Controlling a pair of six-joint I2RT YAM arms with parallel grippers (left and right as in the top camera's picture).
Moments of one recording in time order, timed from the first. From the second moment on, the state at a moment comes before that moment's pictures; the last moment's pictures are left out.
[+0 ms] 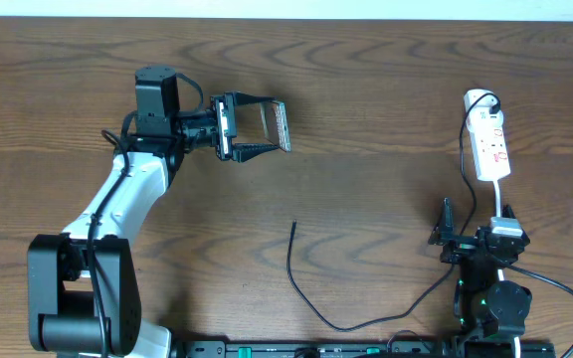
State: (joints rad) left arm -0.07 1.68 1.03 0.05 1.23 -1.96; right arm -0.04 0.01 0.01 -0.06 0.08 0.02
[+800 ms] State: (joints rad) left arm -0.07 1.68 1.03 0.05 1.23 -1.92; right arm -0.04 0.01 0.01 -0.06 0.08 0.02
